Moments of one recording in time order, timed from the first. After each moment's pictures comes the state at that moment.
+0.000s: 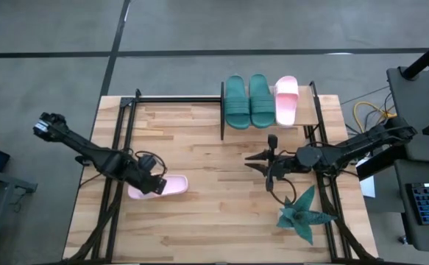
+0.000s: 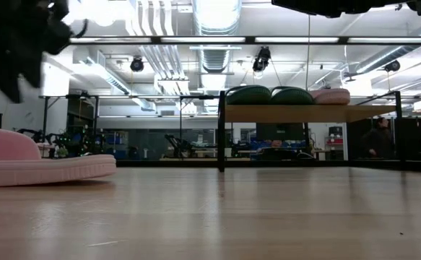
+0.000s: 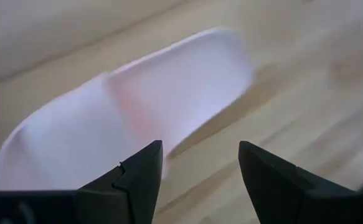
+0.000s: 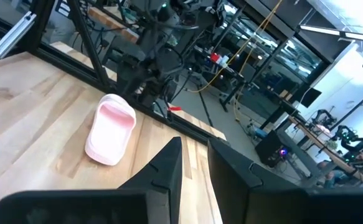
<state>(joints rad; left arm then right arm) -0.48 1.05 0.81 -0.95 -0.18 -1.60 0.29 1.08 0.55 0.46 0.37 -0.54</state>
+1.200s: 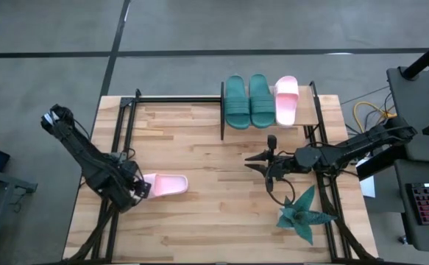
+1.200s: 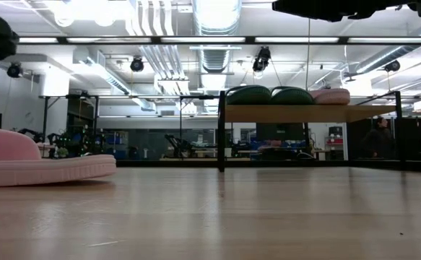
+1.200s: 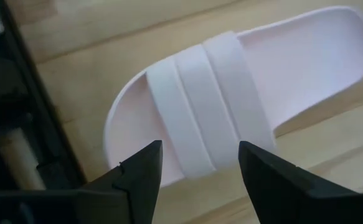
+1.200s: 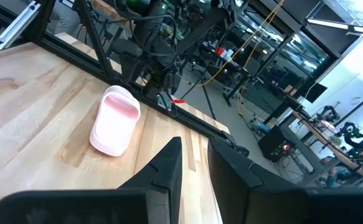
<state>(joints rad) -0.83 1.03 0.74 -1.18 -0.27 -2.08 0.29 1.08 0.55 0.42 0.37 -0.54</state>
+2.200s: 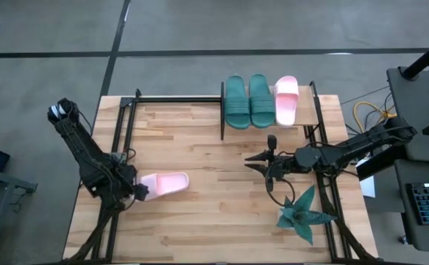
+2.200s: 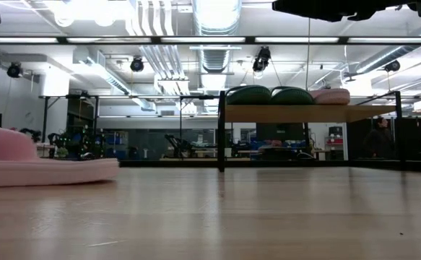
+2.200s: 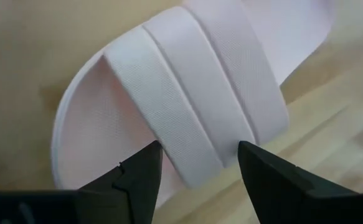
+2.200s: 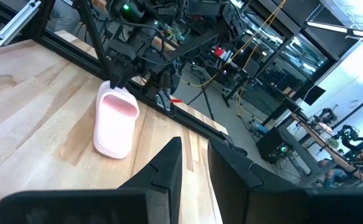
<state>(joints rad) -1.02 0.89 0.48 -0.86 -0.44 -2.25 0.29 1.08 0.55 0.42 0.37 -0.55</state>
